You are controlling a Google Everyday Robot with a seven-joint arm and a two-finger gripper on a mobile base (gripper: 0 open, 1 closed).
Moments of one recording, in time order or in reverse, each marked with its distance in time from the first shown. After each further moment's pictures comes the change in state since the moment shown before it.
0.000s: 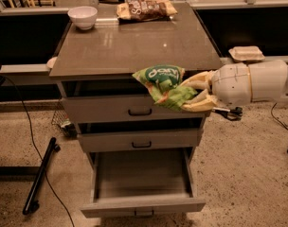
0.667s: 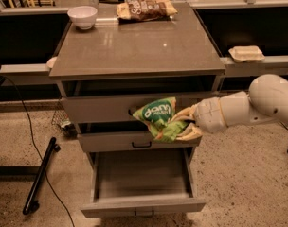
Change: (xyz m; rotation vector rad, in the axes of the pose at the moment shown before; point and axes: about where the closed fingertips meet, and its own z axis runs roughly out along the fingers) arm 0.109 0.051 0.053 -0.140 0.163 -0.102
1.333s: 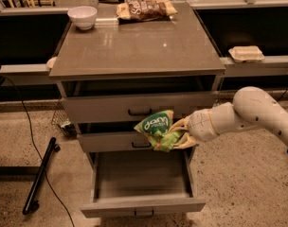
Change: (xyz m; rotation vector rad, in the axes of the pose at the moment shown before) arm 0.054 0.021 0.043 -0.071 0.054 0.007
